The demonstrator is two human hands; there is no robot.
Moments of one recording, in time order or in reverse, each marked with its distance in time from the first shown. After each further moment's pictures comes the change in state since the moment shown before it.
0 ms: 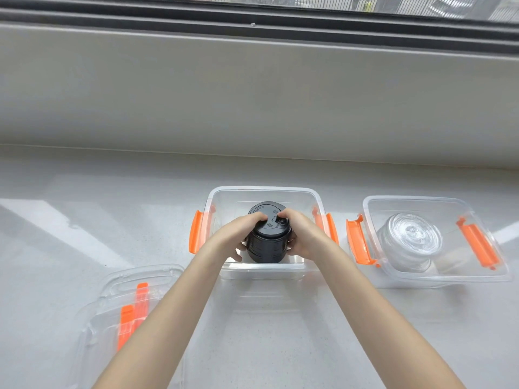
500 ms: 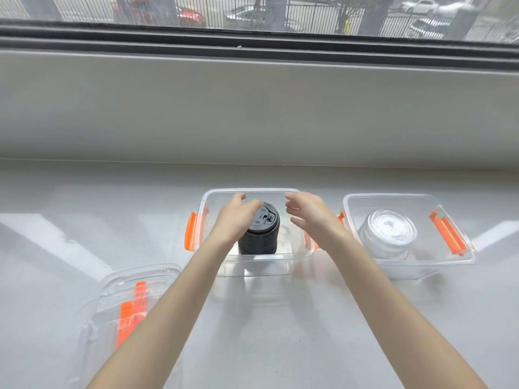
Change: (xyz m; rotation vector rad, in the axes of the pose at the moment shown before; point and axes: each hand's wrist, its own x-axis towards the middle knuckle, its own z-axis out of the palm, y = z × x) left_hand -0.049 0.017 0.015 -0.049 0.310 0.364; right_hand -0.042 -0.012 -0.036 -0.111 0.014 -0.434
